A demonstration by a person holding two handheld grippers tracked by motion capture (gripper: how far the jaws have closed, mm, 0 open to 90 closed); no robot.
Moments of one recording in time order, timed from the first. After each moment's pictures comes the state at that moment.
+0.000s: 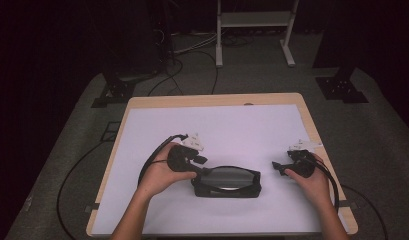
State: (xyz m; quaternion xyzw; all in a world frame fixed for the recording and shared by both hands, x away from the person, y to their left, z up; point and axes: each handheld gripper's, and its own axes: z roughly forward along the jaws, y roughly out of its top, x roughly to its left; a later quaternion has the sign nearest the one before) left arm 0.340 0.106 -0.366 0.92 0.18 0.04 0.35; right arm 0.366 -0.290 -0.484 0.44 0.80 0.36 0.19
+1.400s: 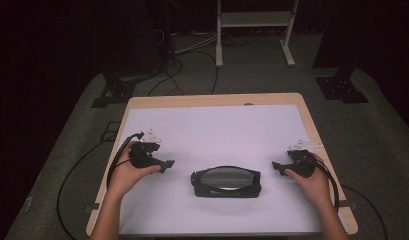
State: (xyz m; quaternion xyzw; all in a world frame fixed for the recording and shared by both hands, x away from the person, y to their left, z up) left arm 0.366 0.212 -0.397 0.88 0.33 0.14 0.32; right arm 0.366 -0.290 -0.484 0.44 0.80 0.36 0.19
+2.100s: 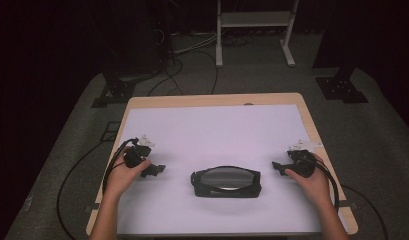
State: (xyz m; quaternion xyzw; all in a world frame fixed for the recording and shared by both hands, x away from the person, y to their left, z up) left arm 0.382 0.241 -0.441 0.88 0.37 0.13 0.27; right arm 0.366 -0.290 -0.484 0.44 0.80 0.36 0.19
